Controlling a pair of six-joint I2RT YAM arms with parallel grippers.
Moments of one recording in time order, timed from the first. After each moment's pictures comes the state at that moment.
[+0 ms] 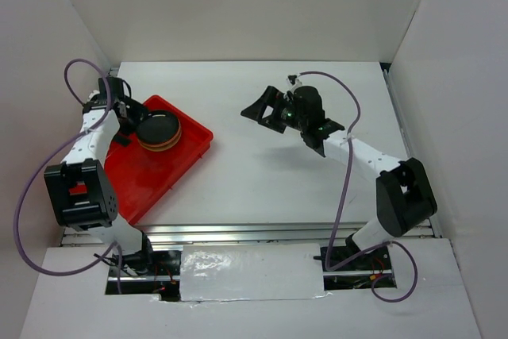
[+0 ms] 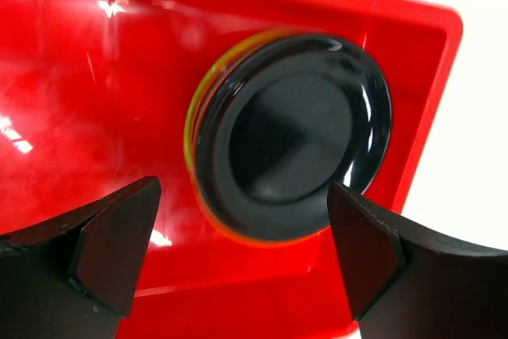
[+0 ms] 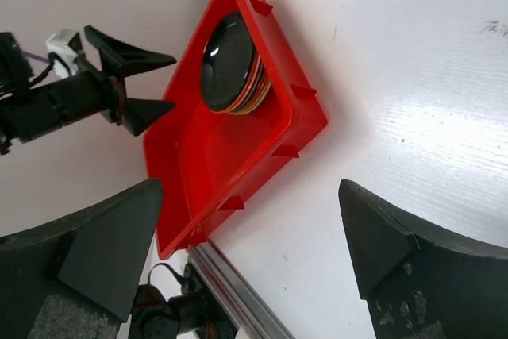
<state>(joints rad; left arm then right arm) 0.19 1.62 1.30 -0.67 -0.16 -0.92 0.48 1.54 1.05 0.17 -0.34 0.88</state>
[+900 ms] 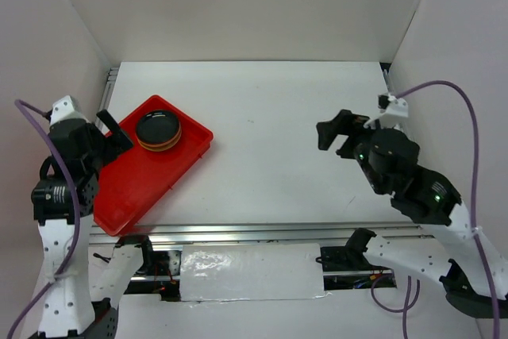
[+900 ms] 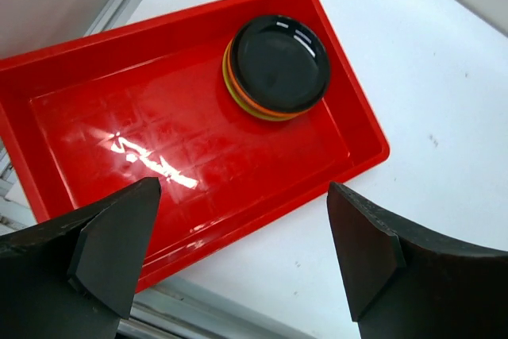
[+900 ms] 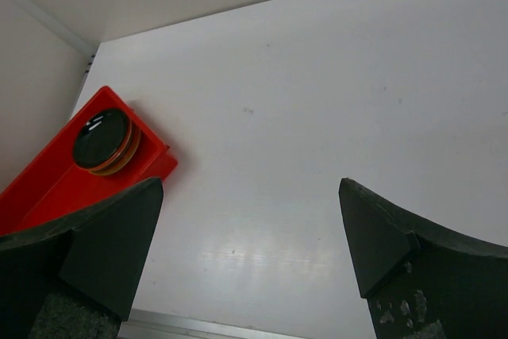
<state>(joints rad) 0.08 0.81 1.28 -0.98 -0.23 -0.44 0.82 0.78 1.27 -0.74 0.63 0.54</state>
